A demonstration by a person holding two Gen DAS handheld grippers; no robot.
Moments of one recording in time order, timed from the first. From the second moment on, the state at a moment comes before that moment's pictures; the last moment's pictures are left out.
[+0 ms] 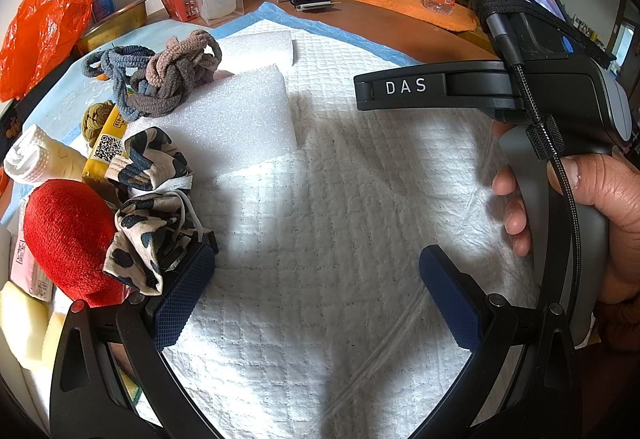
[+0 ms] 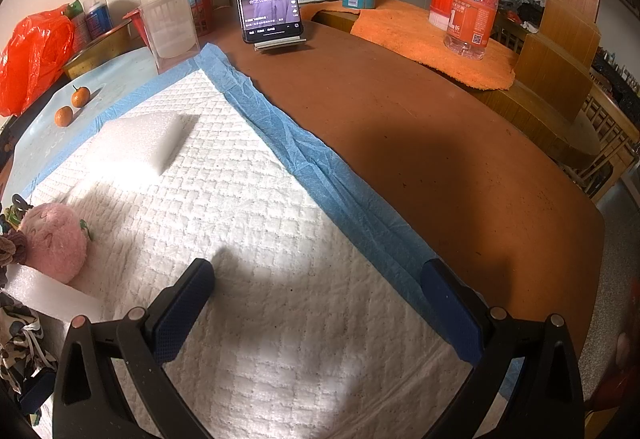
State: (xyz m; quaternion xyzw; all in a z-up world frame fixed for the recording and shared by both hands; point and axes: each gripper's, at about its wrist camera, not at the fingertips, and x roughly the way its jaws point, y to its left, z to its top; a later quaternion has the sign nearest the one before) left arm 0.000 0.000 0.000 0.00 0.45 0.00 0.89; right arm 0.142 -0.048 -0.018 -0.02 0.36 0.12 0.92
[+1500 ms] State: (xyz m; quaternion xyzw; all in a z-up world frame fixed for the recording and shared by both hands) left arm -0.147 0.119 0.060 -0.16 0.36 0.18 0.90; right arm 0.105 -0.074 0.027 0.05 0.25 0.29 0.92
